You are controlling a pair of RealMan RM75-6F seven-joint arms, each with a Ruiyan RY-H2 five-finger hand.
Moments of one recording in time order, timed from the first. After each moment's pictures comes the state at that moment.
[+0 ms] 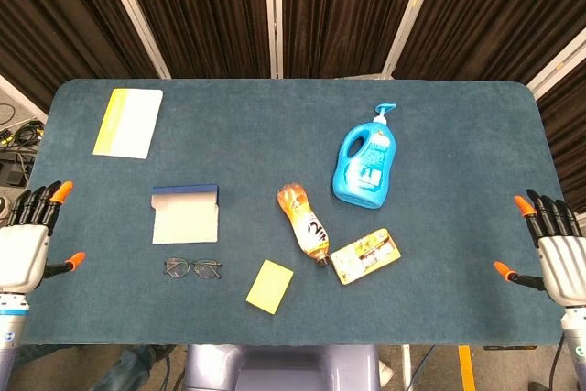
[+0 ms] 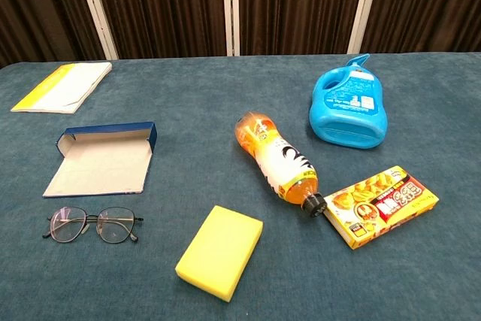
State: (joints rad) left arm -0.21 -1.09 -0.03 -1.81 1.37 1.48 0.22; right arm 0.13 -1.03 0.09 -1.59 -1.49 1.46 0.02
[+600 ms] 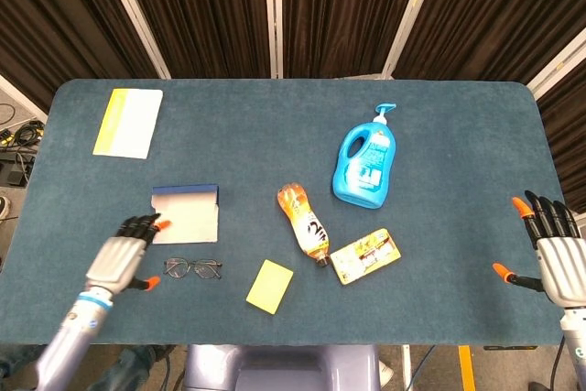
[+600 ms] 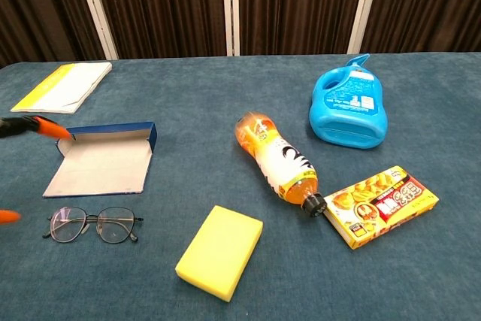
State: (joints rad) left arm -0.37 -1.30 -0.02 -1.84 1.19 1.11 0.40; right arm 0.13 -1.03 0.08 -1.59 -1.50 1.45 0.02
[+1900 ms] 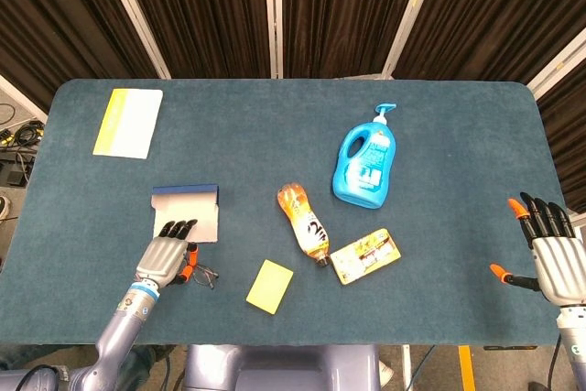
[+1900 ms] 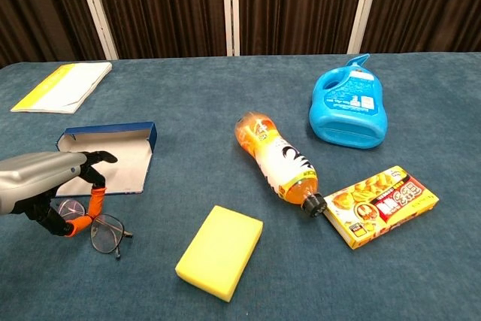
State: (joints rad) left arm -0.52 -1.54 -0.03 -1.72 0.93 1.09 0.61; right arm 0.14 -1.04 0.08 -1.58 -1.50 1.43 0.02
